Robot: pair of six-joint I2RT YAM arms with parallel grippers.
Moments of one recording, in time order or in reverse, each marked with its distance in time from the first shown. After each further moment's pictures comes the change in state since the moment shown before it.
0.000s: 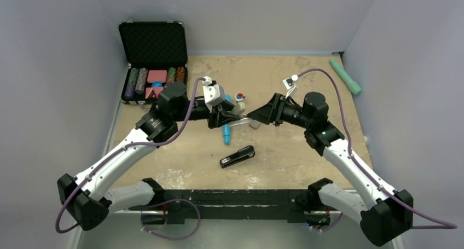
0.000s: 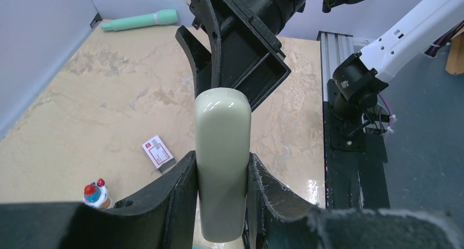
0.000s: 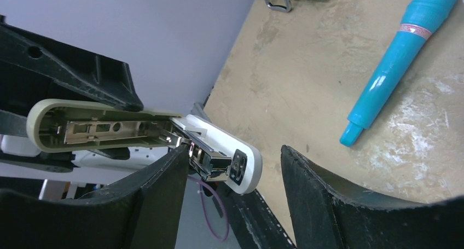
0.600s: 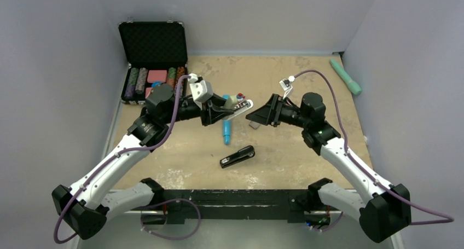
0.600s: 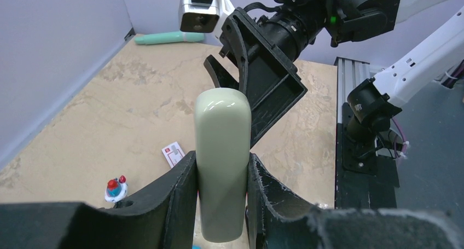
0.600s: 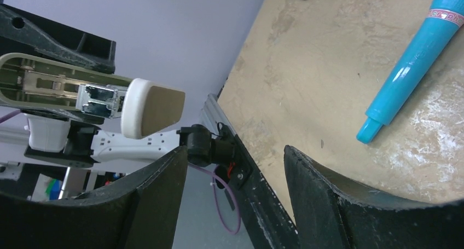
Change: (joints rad) left arm 0.062 -0.083 -0.048 0.079 -0.030 -0.082; right arm 0.000 0.039 -0.037 0.108 -0.071 0.073
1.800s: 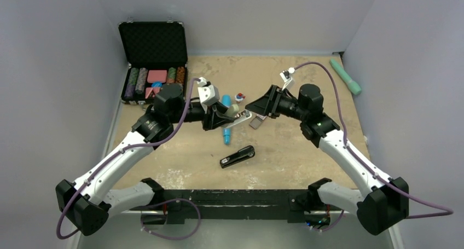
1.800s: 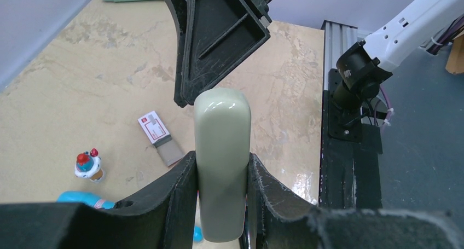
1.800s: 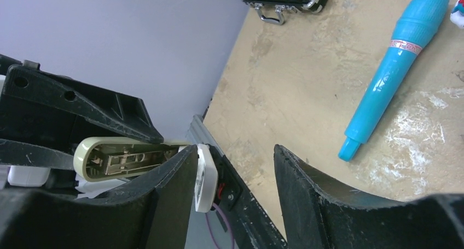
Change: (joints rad) left arm 0.000 0.038 -0.005 -0.126 0.050 0.053; right arm 0.005 0.073 0.124 -0.089 0.109 -0.033
